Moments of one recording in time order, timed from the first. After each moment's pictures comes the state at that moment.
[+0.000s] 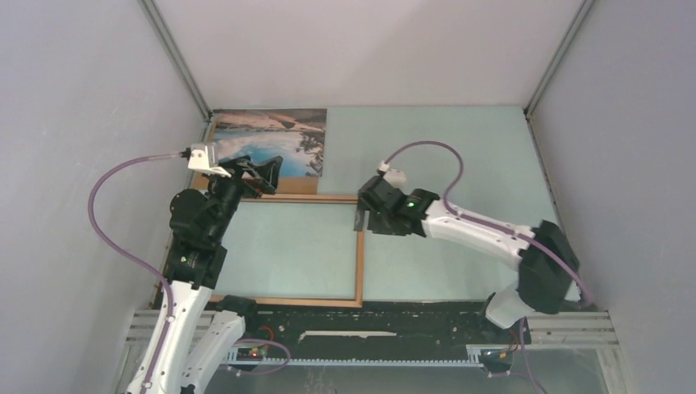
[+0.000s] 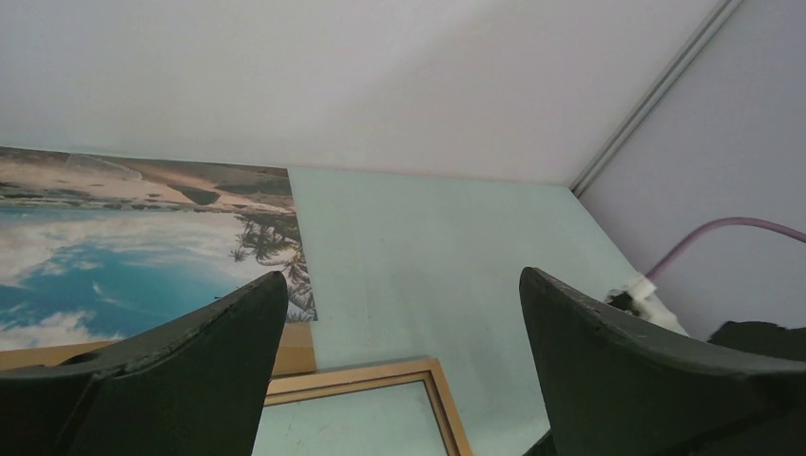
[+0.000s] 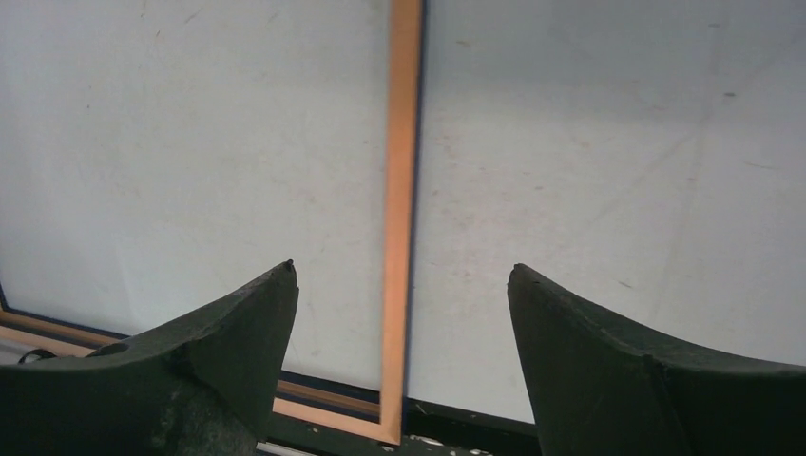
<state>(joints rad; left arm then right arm) -0.18 0.63 0.79 -0.04 0.13 -0.37 0.91 1.48 1.13 -0.62 0.28 0.92</state>
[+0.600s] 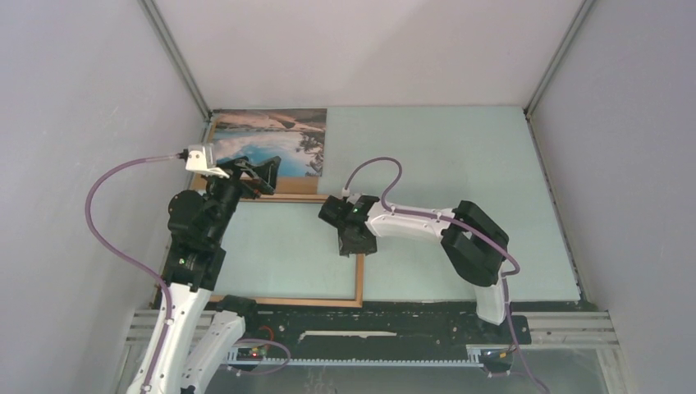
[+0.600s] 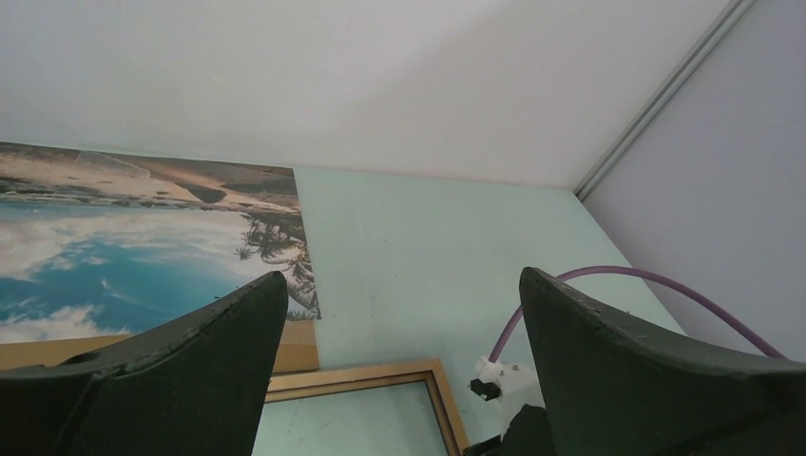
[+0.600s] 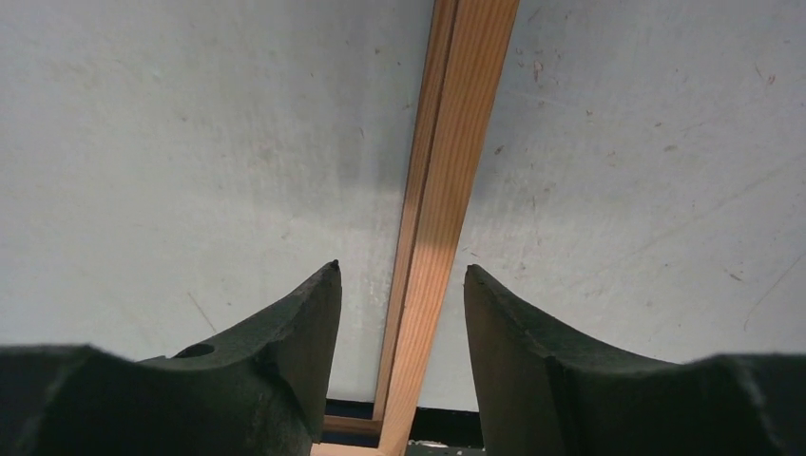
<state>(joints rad) -0.18 0.62 0.80 -0.07 0.11 -0.37 1.03 1.95 1.43 -0.81 0.22 0.92</state>
